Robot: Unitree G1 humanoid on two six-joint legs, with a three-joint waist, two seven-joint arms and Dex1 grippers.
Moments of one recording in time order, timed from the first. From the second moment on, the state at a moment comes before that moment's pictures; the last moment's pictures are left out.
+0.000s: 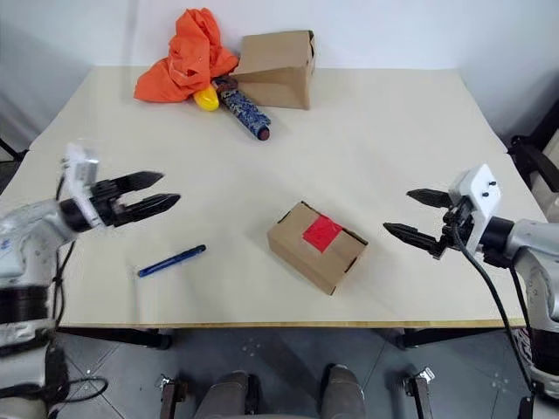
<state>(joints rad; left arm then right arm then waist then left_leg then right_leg) -0.40 0.79 0.44 0.20 -0.51 0.51 -1.10 -0.31 -0.85 -0.32 -0.10 0.52 0.47 1.14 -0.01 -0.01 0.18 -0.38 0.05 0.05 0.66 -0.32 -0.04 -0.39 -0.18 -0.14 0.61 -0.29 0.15</state>
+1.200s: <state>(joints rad) -0.28 0.83 0.23 0.55 -0.31 -0.07 -1.34 -0.25 -0.79 -0.35 -0.28 0.80 0.48 1.21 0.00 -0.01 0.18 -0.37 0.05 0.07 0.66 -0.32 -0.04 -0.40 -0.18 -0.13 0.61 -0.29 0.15</state>
